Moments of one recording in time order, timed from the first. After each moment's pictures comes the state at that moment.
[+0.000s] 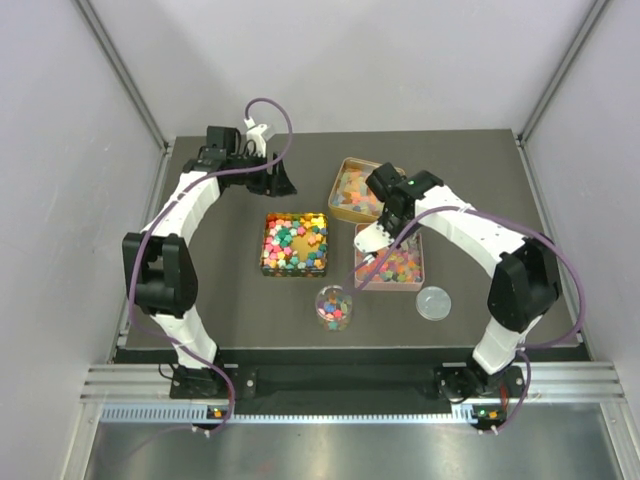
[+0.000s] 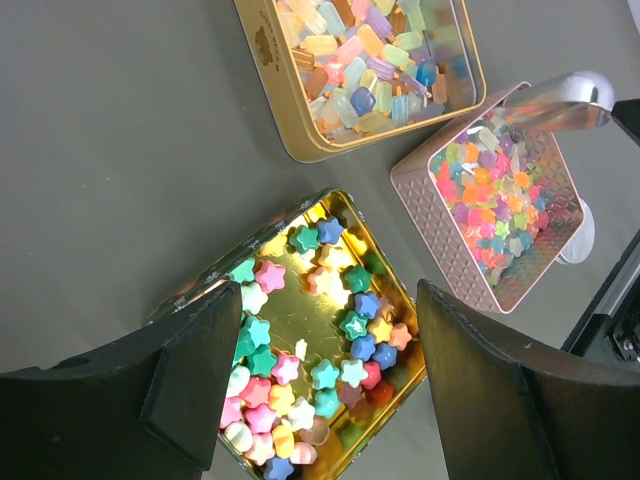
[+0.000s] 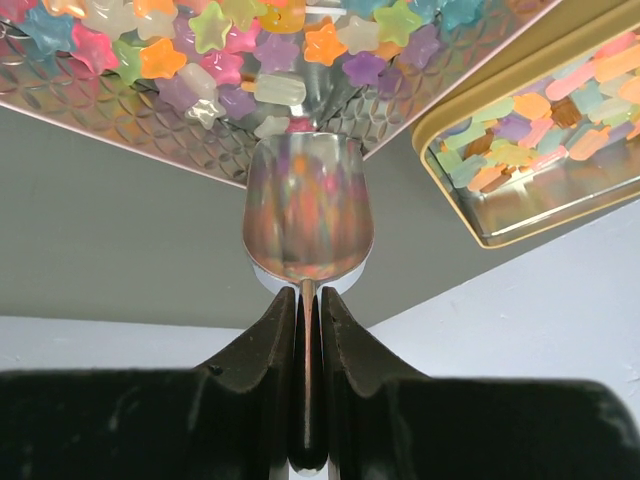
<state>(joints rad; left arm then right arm) -0.12 1.78 1.52 -0.50 0.72 0.00 0.61 1.71 1.49 -1.12 0.23 -1.66</state>
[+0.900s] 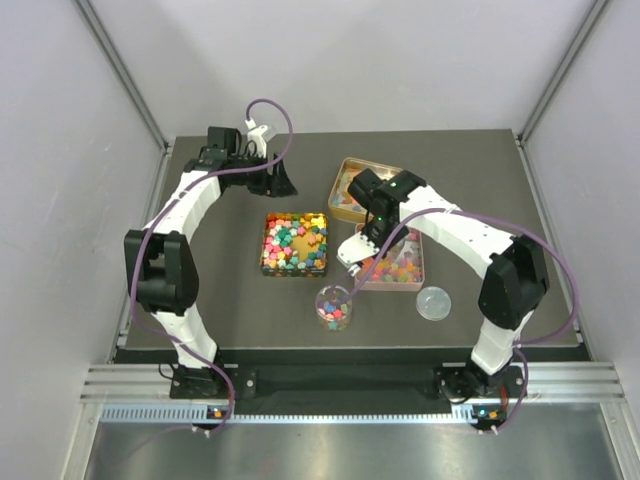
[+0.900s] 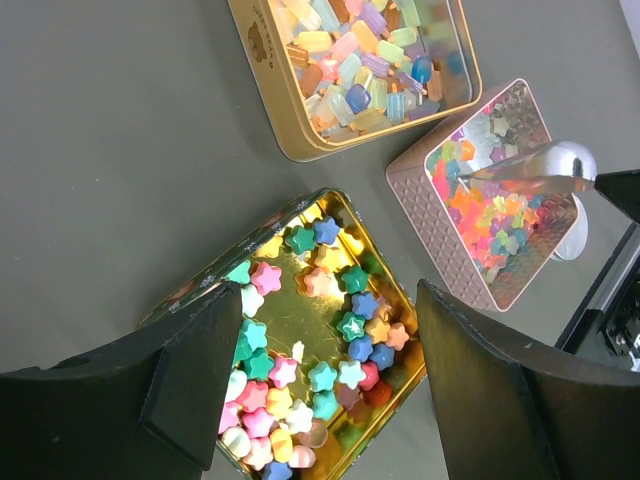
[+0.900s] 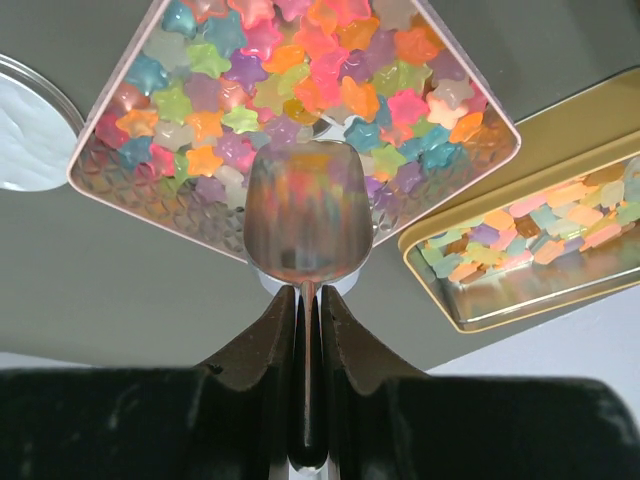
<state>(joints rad) -0.12 1.81 1.52 -0.50 0.75 0.00 0.72 1.76 1.59 -1.26 0.09 -1.61</state>
